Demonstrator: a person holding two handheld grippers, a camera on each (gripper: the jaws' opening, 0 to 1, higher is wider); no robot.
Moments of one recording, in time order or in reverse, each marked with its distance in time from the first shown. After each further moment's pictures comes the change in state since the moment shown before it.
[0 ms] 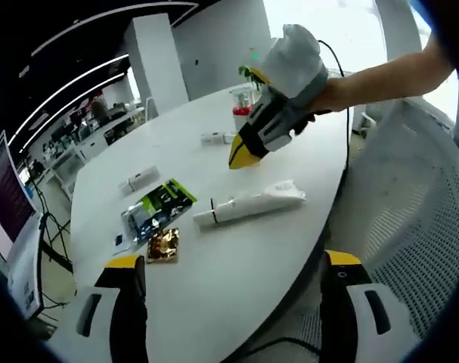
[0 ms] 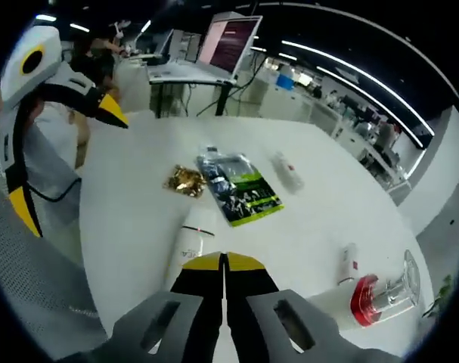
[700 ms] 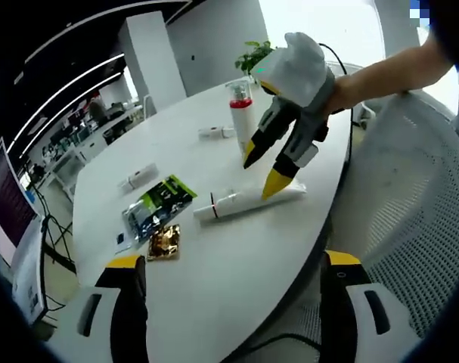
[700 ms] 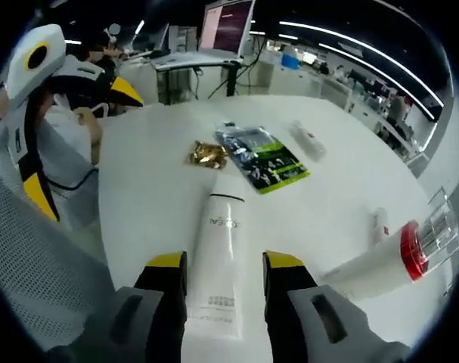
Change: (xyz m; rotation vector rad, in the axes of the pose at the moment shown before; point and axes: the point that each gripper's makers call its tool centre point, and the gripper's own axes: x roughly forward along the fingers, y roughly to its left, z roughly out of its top) left arm 0.001 0.003 -0.005 0.010 0.024 0.014; right arm 0.017 0.014 -0.055 0.091 0.101 0.127
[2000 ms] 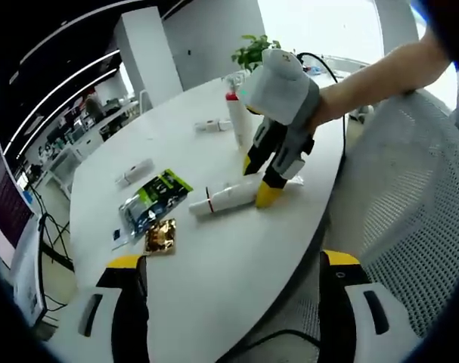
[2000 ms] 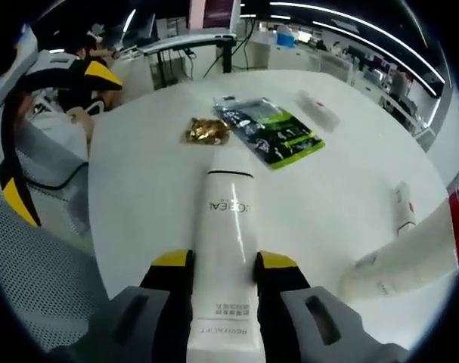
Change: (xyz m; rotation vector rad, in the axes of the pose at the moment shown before) left arm 0.002 -0.004 -0.007 0.009 0.040 -0.013; right arm 0.031 0.008 -0.021 0.054 0.081 0.018
